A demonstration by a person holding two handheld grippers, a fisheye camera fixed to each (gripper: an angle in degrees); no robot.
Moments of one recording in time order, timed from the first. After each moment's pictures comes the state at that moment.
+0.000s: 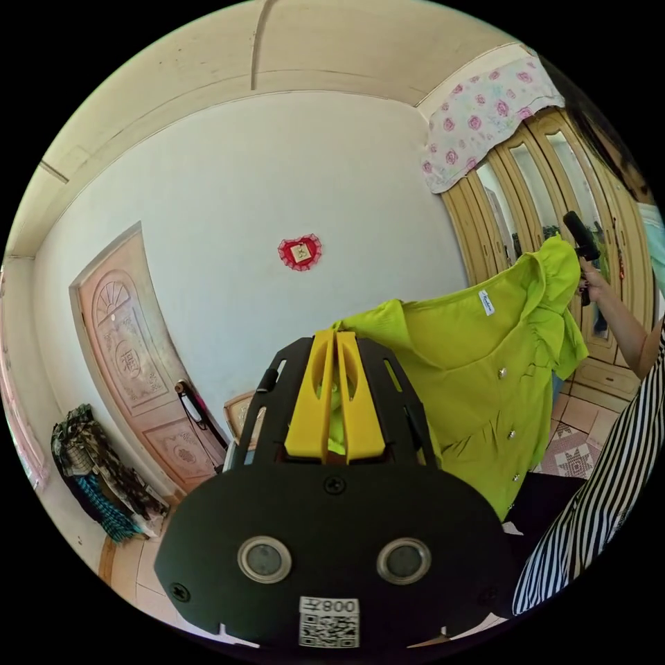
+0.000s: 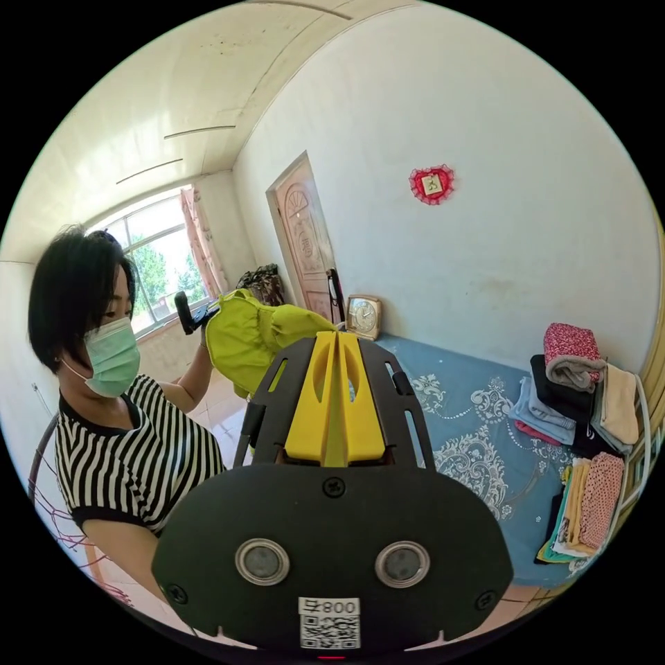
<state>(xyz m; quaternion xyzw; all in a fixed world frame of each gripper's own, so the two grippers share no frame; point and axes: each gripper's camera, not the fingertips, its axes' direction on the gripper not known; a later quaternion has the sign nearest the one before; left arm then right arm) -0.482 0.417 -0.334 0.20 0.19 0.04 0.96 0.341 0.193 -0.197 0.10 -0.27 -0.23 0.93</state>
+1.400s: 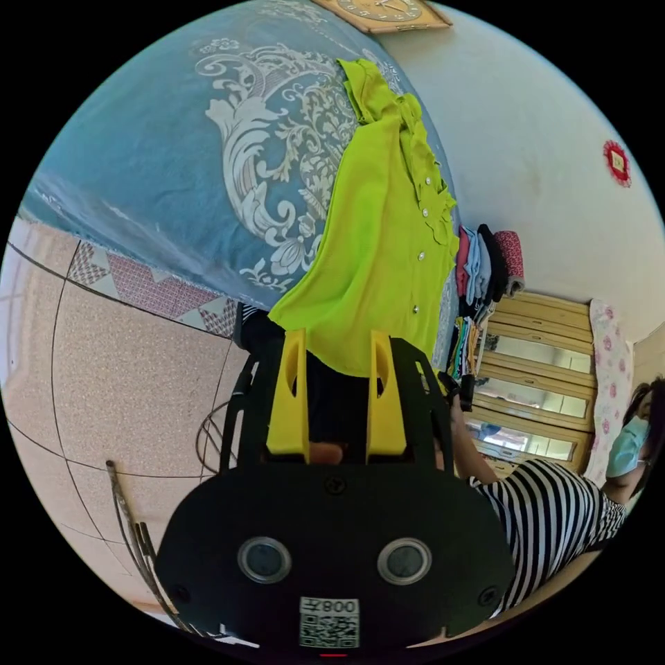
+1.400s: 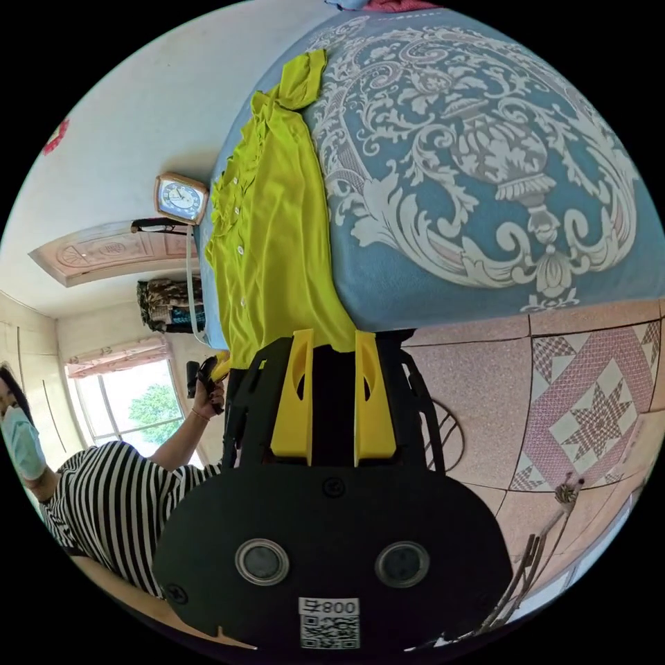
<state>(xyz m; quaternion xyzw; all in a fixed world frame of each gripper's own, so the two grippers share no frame) -0.538 0.565 0.383 -0.42 0.48 -0.37 0.67 0.649 0.198 0.425 -0.32 -0.23 0.19 0.90</state>
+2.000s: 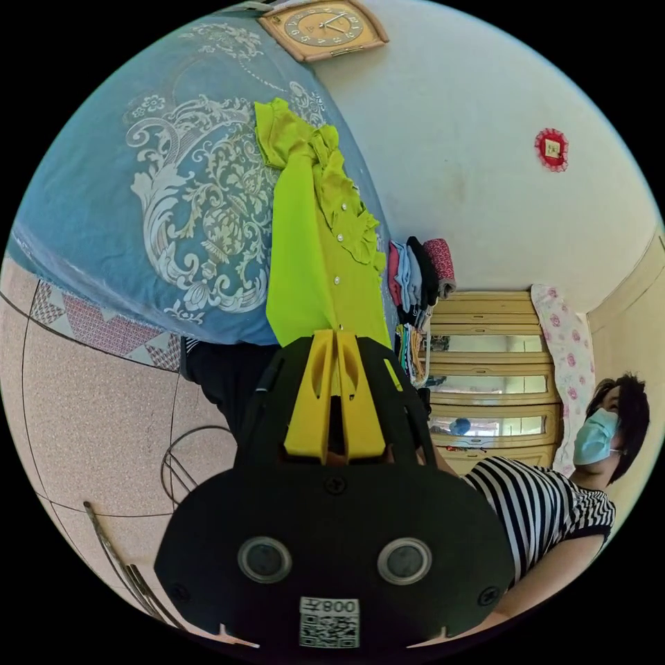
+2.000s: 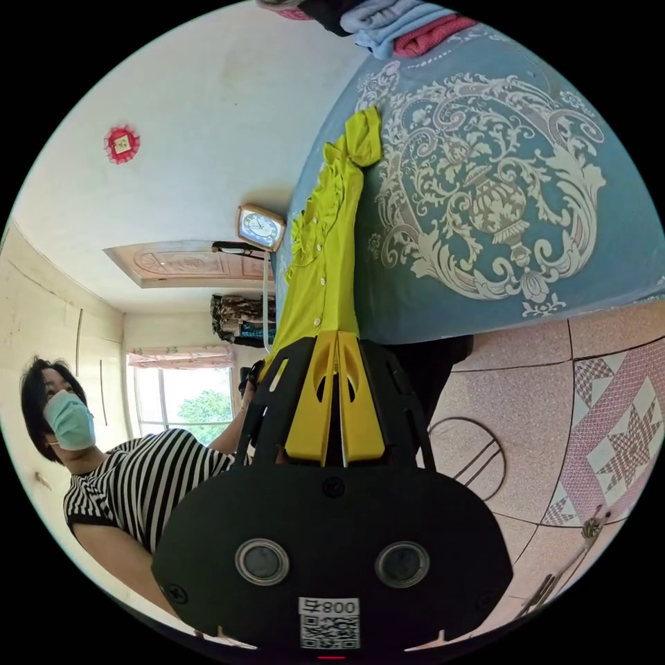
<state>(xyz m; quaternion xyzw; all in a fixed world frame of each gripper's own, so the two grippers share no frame) -0.570 0.452 0.455 -0.31 0.55 -0.38 0.67 0.723 0.158 0.394 -0.22 -0.35 0.21 0.88</state>
